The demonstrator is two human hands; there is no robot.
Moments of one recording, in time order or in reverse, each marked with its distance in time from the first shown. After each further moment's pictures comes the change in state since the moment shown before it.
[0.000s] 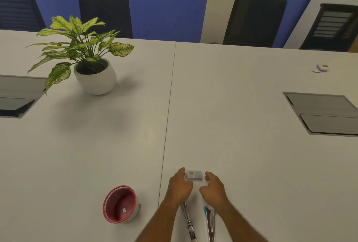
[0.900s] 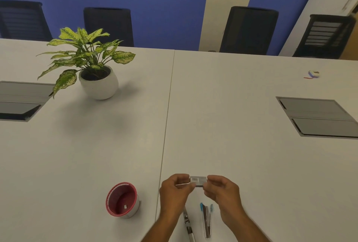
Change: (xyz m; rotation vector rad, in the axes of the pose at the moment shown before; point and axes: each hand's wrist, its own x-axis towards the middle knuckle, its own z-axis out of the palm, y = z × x) left_hand -0.080 0.011 -0.005 -0.500 0.314 0.075; right_hand -0.069 -0.007 -0.044 0.852 0.099 0.020
